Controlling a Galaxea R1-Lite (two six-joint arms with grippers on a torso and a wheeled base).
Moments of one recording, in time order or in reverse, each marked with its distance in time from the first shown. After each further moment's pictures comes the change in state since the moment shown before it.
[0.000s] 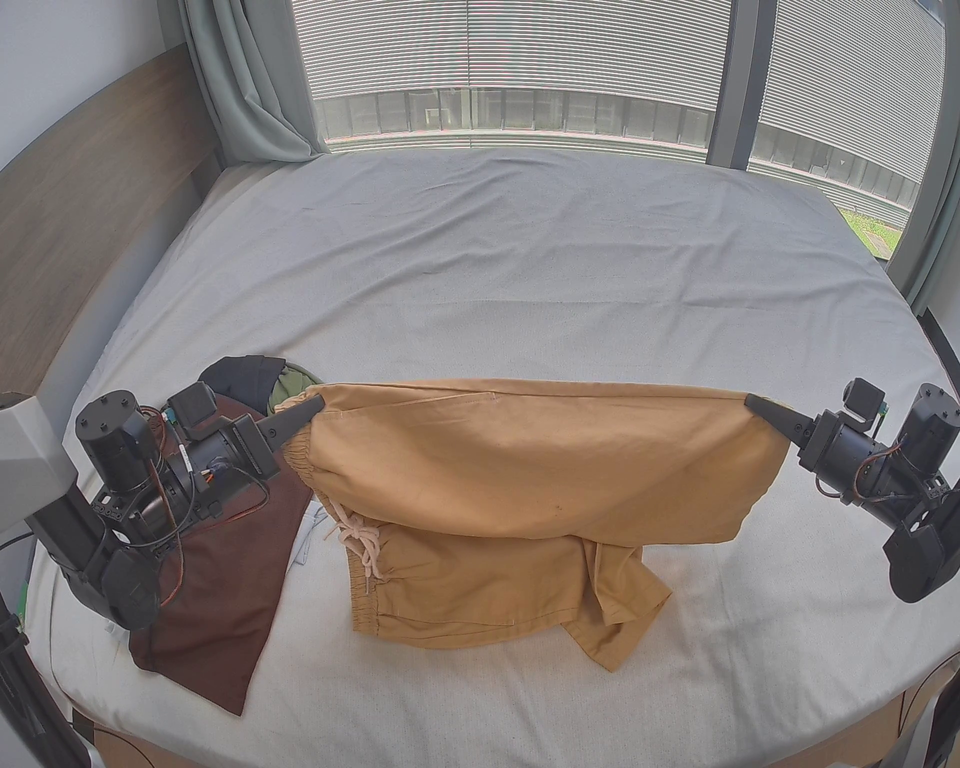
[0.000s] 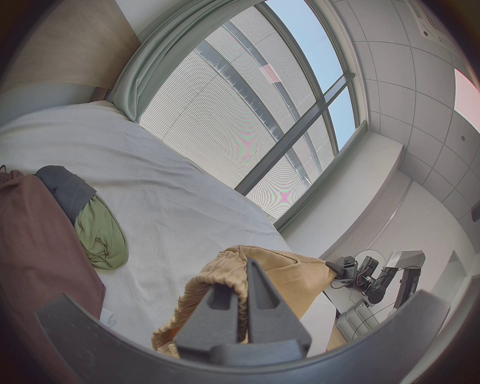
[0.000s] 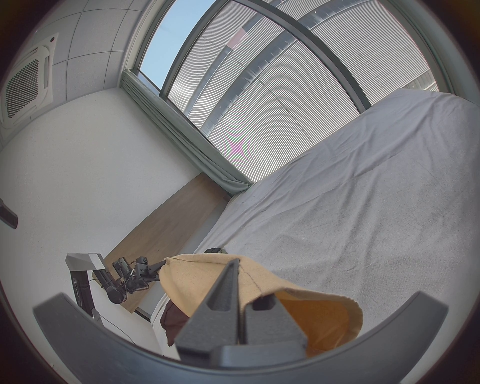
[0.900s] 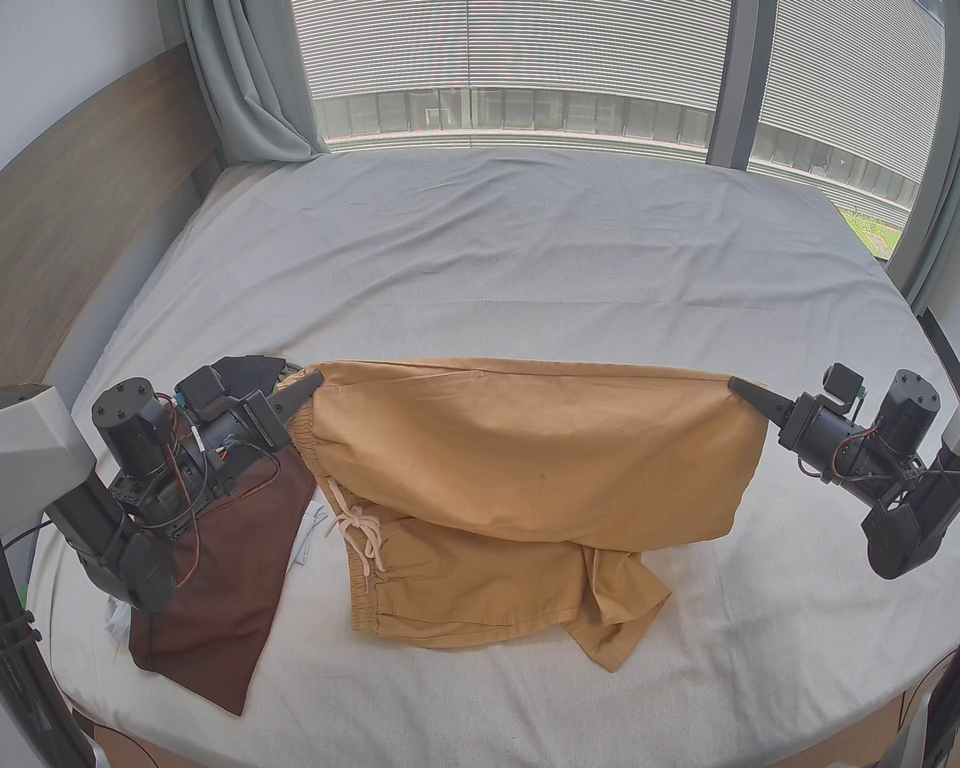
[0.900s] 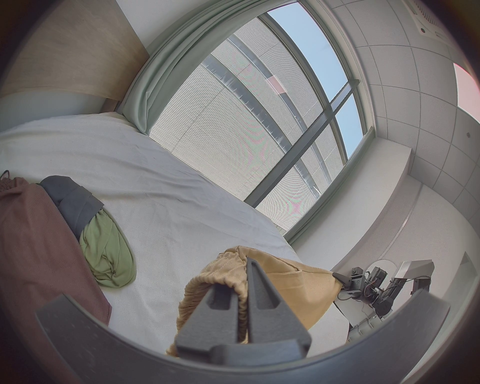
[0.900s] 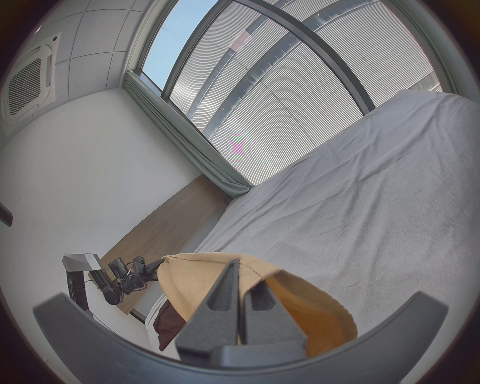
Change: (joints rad) left arm -0.009 0.057 -0.097 0.000 0.111 -0.011; right arm 0.002 0.109 -0.139 -0.001 0.005 0.002
